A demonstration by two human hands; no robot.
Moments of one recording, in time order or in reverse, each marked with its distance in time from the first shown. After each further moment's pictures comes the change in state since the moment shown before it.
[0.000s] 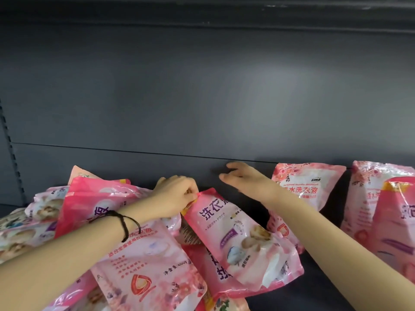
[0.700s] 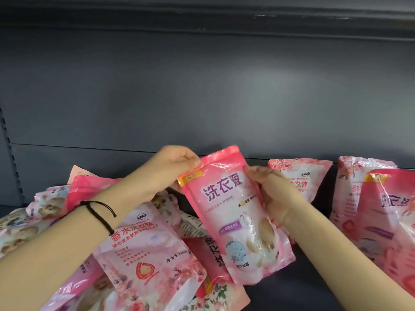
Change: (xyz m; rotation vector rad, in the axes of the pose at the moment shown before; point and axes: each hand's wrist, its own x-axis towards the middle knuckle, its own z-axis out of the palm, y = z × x) left_hand -0.036 0.035 -0.062 -0.870 0.081 -0.023; right_hand -0.062 -0.003 -0.008 0.832 0.129 0.038
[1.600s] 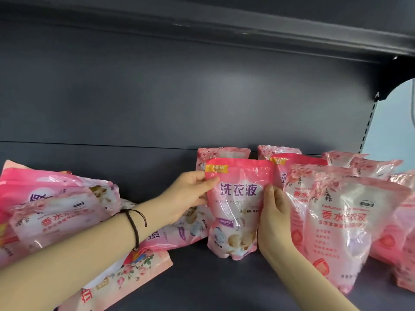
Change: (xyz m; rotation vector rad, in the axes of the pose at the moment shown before) left_hand -0.014 0.023 0.167 -0.395 -0.248 -0.126; right_hand -0.108 0.026 -0.114 -0.125 0.627 -0.379
